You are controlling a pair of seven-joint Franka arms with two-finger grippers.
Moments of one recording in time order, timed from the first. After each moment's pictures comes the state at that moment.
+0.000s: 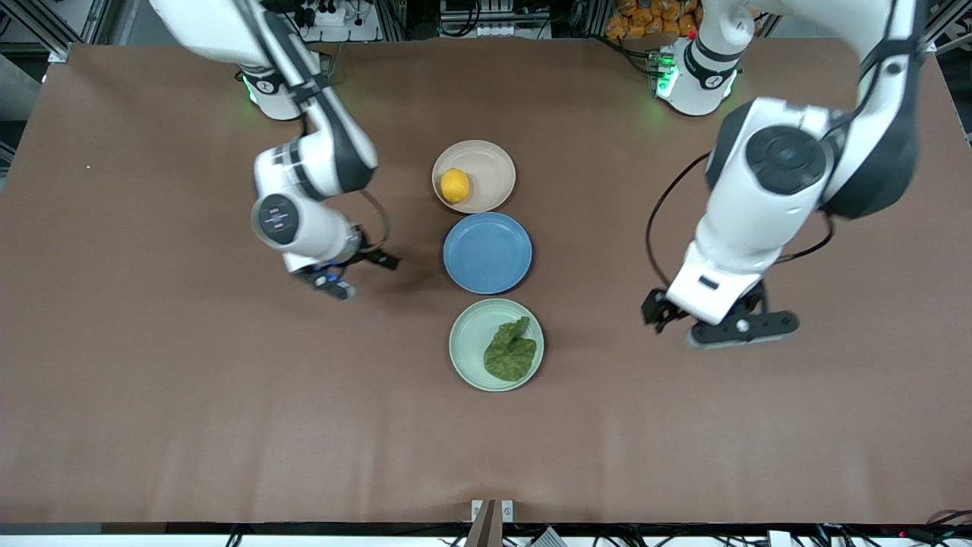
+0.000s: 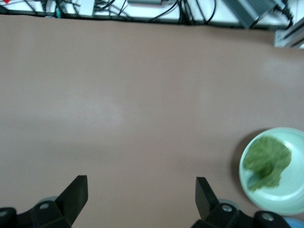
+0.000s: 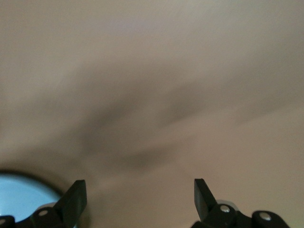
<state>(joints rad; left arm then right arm) -0.37 0.37 -0.01 -1.41 0.16 1.94 -0.51 0.50 0.36 -0.10 -2.00 0.30 2.18 0.67</state>
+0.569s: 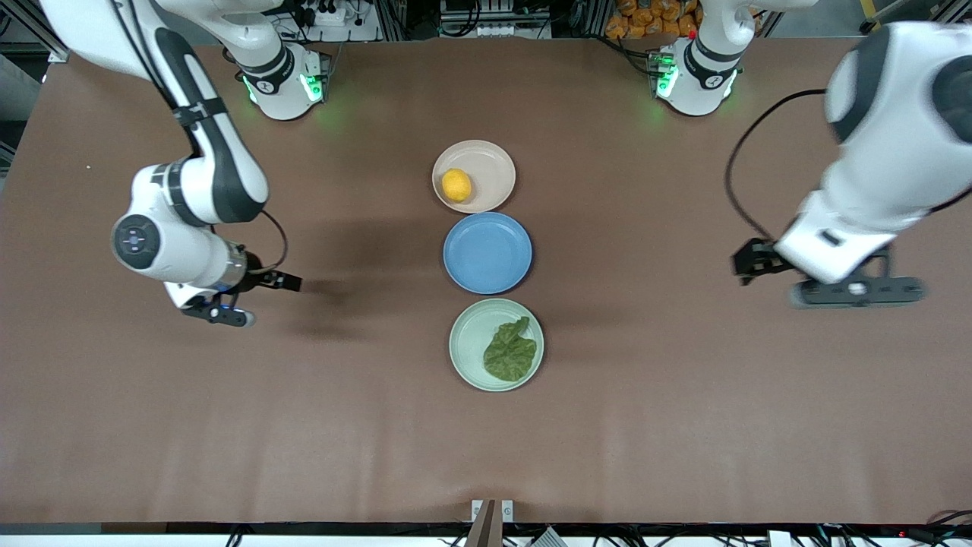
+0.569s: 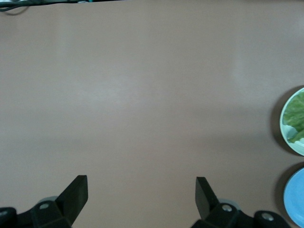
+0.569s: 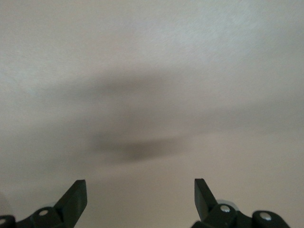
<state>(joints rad) -0.22 0.24 -0.01 -1.42 0.11 1.71 -0.21 0.04 0.31 0.09 -2.00 0.09 2.17 0.26</state>
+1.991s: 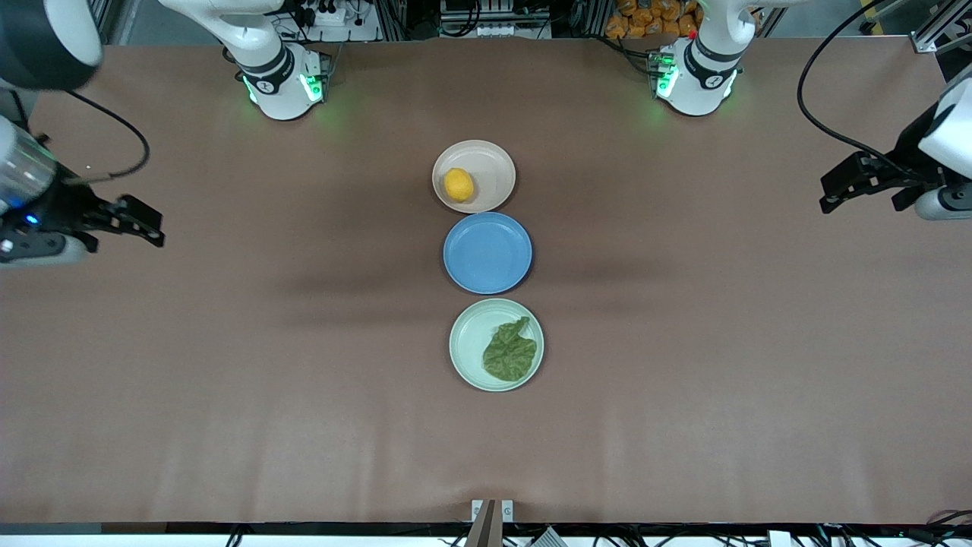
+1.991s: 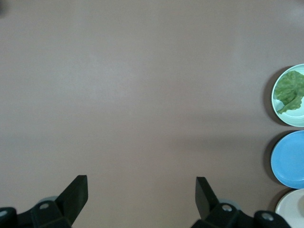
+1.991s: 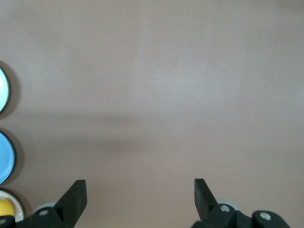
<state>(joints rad) -0.06 0.02 -0.05 -1.51 0.02 1.58 -0.12 -0.04 0.06 0.08 -1.57 -0.02 1.68 -0.04</state>
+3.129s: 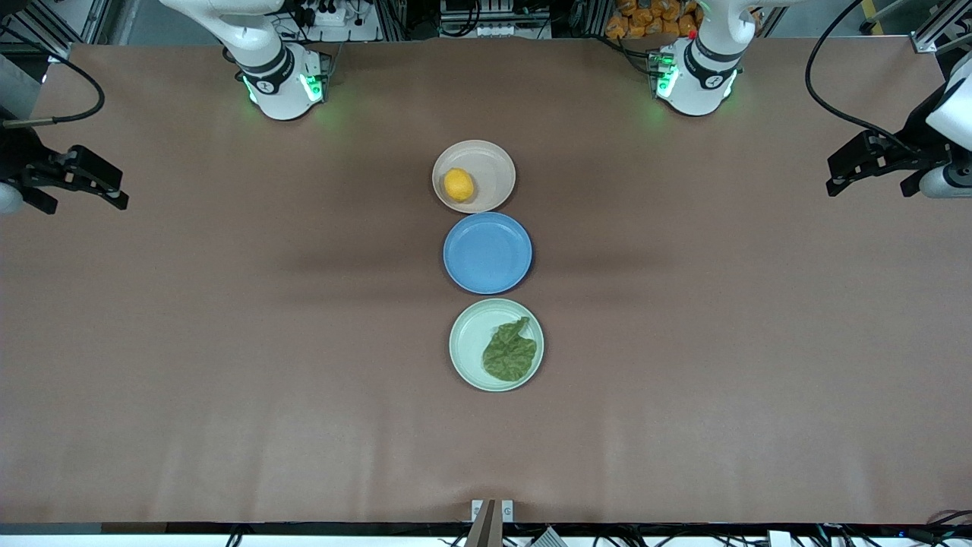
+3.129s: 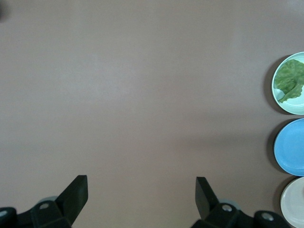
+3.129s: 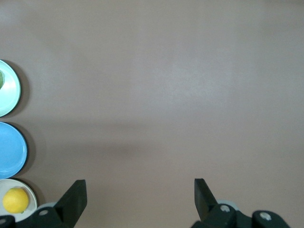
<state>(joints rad) -0.02 -0.02 -0.08 -1.52 0.02 1.55 -0.06 -0.07 0.00 0.08 -1.51 0.01 1.56 -0.03</state>
